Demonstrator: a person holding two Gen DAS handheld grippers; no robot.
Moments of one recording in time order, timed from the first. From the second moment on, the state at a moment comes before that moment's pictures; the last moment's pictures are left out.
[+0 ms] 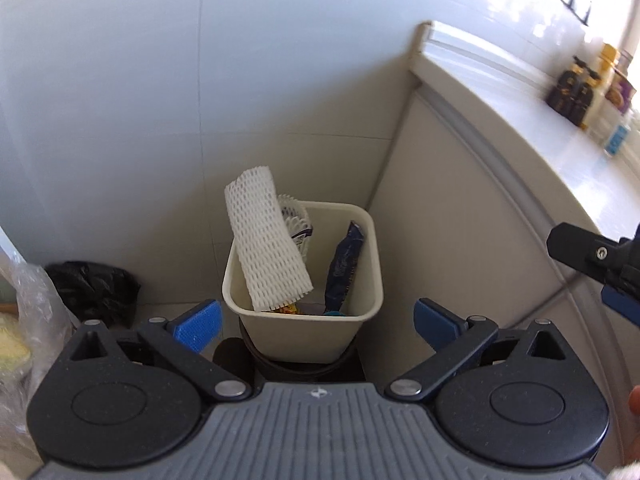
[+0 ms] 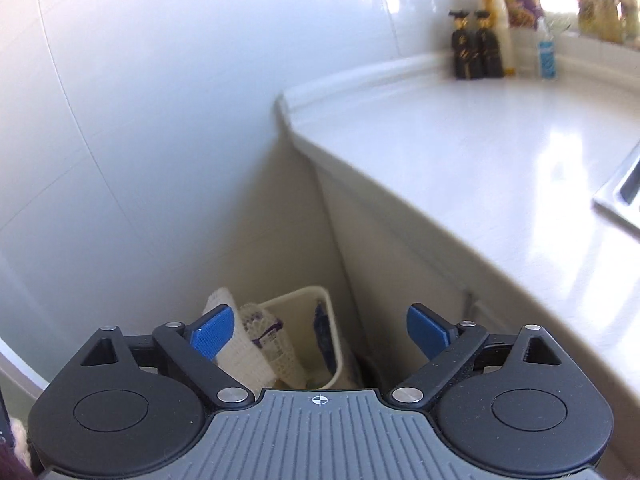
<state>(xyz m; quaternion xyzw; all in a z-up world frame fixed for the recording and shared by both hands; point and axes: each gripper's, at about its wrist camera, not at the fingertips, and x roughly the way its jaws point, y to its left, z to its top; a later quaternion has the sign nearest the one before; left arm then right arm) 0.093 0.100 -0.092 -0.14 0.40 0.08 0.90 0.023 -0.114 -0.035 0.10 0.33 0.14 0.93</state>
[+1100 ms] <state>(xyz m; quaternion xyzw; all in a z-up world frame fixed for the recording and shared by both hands) 0.068 0.041 -0.048 -0.06 0.38 0.06 0.92 -0.015 -0.172 0.011 0.04 0.27 0.04 0.96</state>
